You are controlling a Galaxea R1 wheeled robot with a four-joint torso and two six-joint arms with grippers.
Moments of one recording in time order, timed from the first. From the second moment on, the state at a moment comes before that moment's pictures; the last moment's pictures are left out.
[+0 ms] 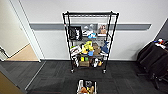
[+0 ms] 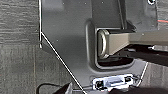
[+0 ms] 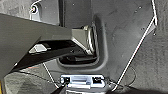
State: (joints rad) left arm 1.50 2.98 -2.67 0.00 -0.05 0.00; right arm -1.57 3.01 -2.62 -0.12 0.15 0.16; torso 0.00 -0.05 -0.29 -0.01
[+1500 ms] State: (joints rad) left arm 1.50 2.98 -2.67 0.00 -0.05 0.00; right arm -1.57 3.02 -2.64 -0.12 0.15 0.16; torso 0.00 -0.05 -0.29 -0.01
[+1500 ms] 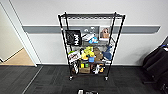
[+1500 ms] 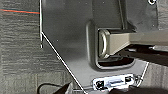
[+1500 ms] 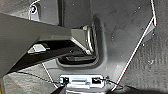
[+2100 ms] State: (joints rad) left arm 1.50 2.98 -2.67 0.00 -0.05 0.00; right arm -1.57 3.02 -2.64 -0.12 0.15 0.16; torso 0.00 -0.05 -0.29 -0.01
